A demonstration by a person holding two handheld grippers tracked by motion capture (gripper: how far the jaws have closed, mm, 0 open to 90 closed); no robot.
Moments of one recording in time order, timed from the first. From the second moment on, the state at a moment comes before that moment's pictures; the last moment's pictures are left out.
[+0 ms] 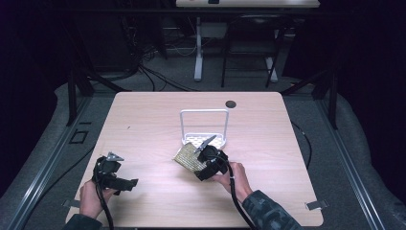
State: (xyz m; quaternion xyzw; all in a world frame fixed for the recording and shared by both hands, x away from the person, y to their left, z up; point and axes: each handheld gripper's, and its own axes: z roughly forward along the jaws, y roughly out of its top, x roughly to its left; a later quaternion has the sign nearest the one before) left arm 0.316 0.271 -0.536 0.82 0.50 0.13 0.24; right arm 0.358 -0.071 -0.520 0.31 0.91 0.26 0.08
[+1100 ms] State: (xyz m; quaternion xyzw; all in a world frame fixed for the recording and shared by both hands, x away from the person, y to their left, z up) left arm 0.316 0.271 -0.535 0.82 0.50 0.13 0.24; right arm 0.369 -0.099 -0.504 0.34 0.90 0.26 0.10
